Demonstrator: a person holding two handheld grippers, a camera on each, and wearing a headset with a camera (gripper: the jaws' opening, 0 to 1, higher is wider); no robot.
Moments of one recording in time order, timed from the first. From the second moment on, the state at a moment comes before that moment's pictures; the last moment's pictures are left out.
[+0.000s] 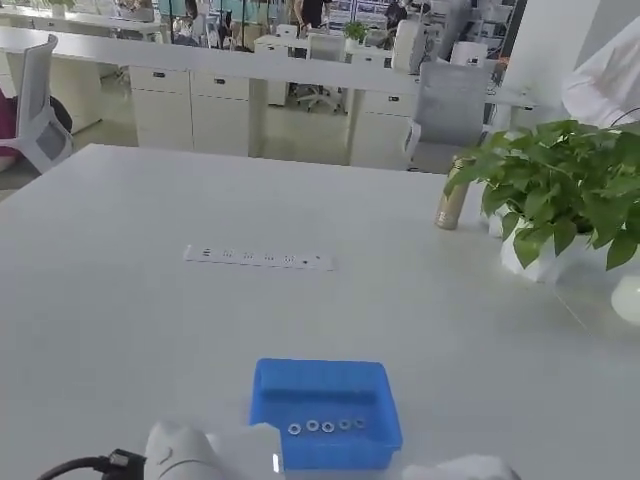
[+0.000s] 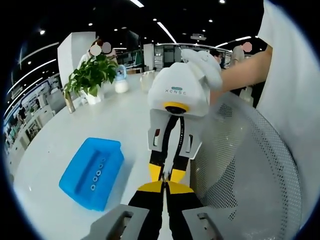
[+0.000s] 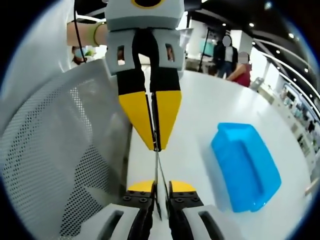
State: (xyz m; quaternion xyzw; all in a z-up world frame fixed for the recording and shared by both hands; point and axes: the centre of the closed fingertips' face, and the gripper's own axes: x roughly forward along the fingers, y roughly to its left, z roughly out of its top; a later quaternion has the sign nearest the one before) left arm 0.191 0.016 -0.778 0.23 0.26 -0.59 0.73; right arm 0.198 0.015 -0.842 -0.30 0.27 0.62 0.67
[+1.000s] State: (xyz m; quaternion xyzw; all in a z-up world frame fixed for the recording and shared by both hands) left arm 0.206 0.055 -0.833 0.25 0.36 -0.56 0.70; right arm 0.250 -0.063 -0.738 -0.05 0.19 0.41 0.89
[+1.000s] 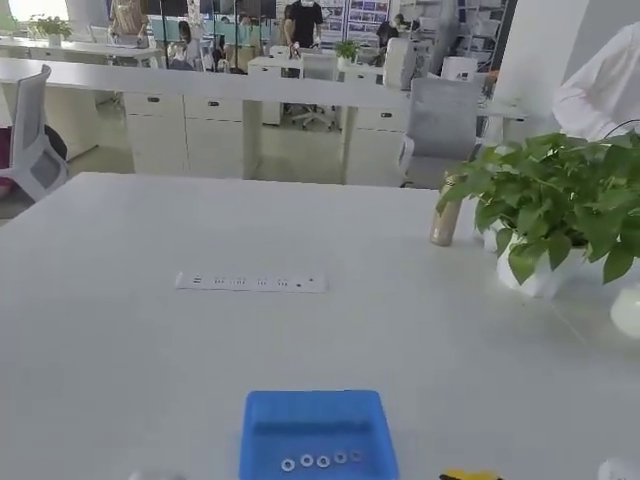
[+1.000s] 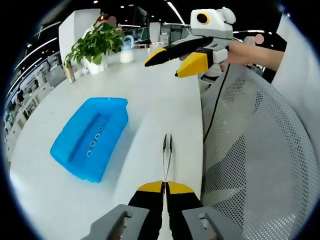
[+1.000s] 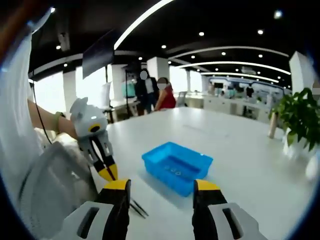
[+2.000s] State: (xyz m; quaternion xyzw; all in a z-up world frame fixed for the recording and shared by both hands) left arm 0.205 0.055 -0.864 0.35 0.42 -0.55 0.63; right arm 0.239 -0.067 -0.725 0.02 0.17 0.39 0.91
